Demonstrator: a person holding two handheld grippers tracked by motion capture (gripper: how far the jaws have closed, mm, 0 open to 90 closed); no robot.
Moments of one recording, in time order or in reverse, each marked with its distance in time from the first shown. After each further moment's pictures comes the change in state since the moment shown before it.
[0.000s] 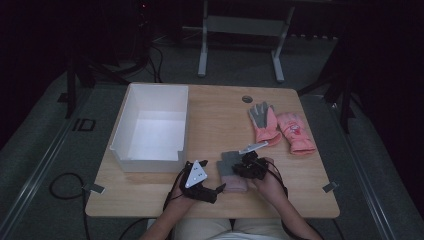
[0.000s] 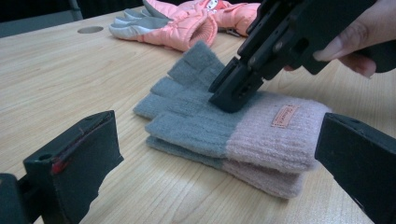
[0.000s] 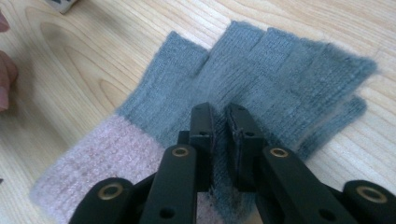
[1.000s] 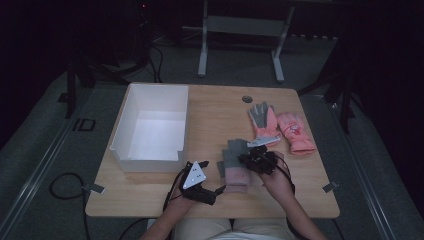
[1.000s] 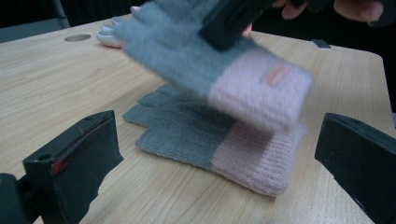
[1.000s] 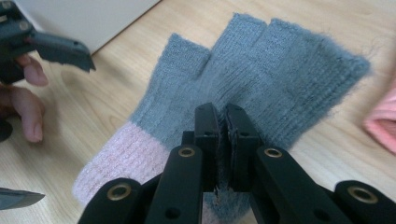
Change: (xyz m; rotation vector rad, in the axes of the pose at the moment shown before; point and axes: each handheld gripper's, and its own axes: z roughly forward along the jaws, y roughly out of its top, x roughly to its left) left arm 0.001 -0.001 -0.003 -0.024 -0.048 0.011; right arm 0.004 0.016 -0.046 -0.117 -0.067 -0.013
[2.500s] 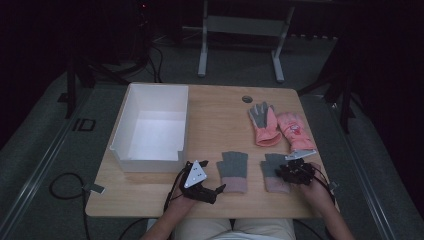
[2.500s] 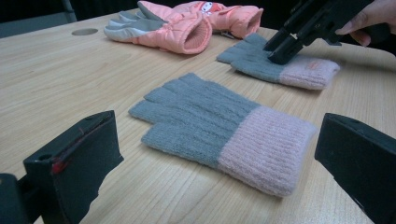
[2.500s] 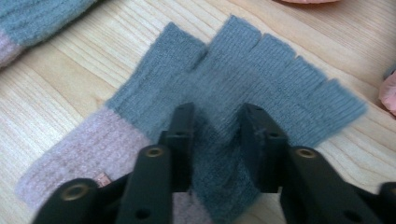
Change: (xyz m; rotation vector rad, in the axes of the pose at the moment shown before) left arm 0.000 0.001 0.002 0.019 0.026 -0.011; right arm -0.101 -0.099 -0.020 0.112 -0.101 -0.014
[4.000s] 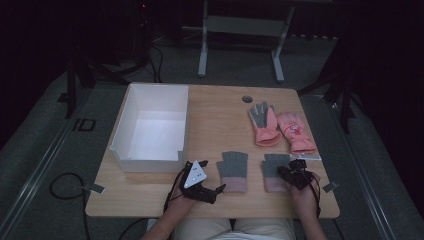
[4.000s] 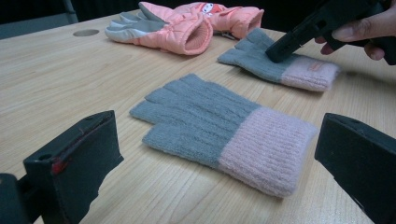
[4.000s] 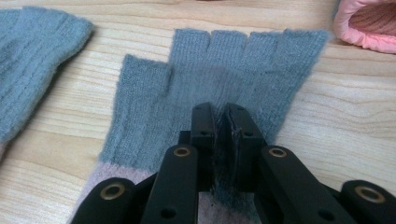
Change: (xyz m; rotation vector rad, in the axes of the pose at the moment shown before) left arm 0.000 0.000 0.000 -0.002 0.004 0.000; right arm 0.021 -0.006 0.001 -0.085 -0.158 0.426
